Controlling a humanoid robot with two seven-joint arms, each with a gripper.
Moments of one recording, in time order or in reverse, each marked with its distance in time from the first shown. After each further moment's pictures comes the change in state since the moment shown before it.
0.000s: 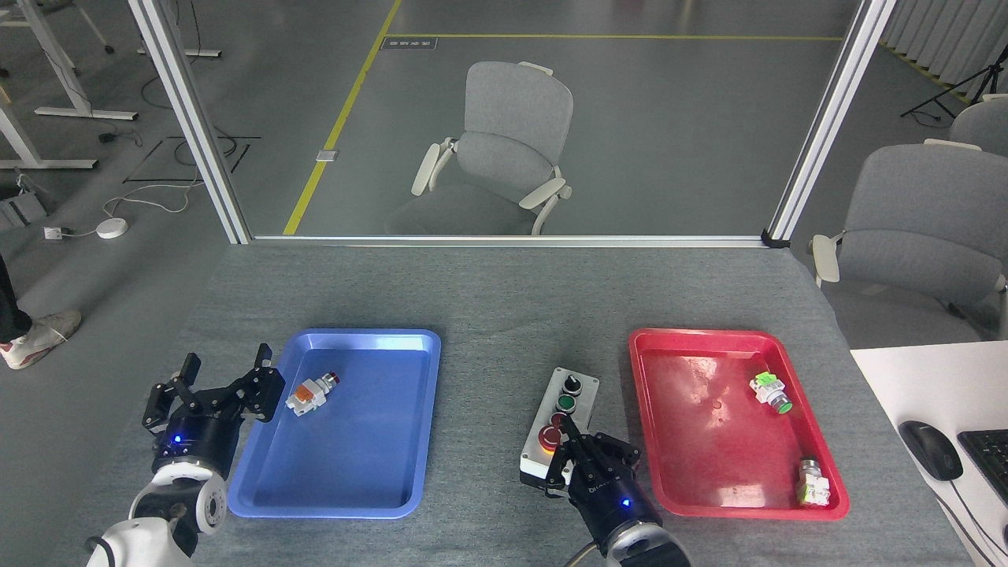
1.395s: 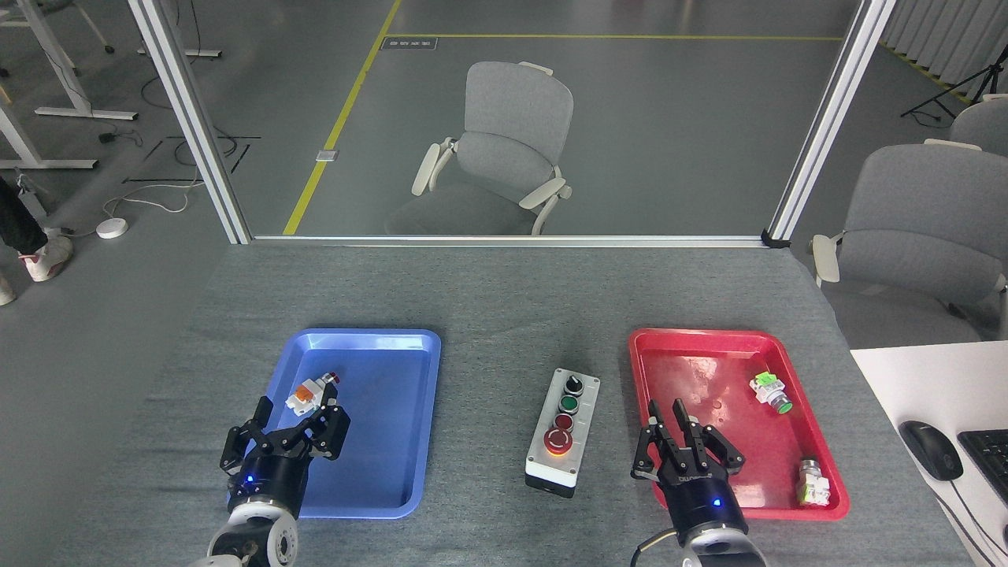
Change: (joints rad) left arm 0.072 -0.172 -0.022 0.002 -0.009 -0.001 0.010; right arm 0.046 -0.051 -0.252 -0.043 -0.053 0.041 -0.127
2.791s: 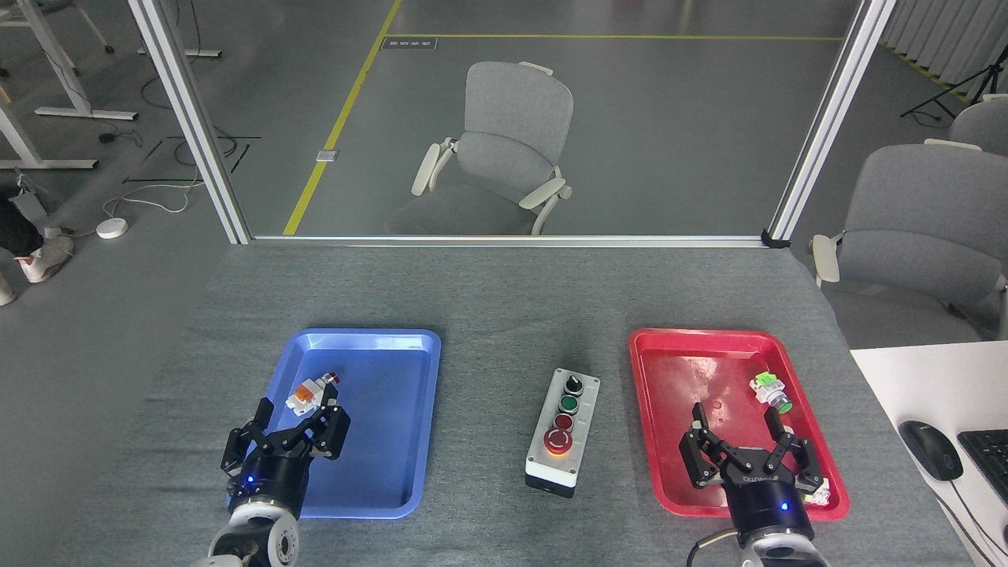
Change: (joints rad) left arm -0.001 -0.004 0.004 0.003 0.007 0.001 -0.001; right arm 0.042 -0.071 -0.069 -0.084 -0.078 -0.016 0.013
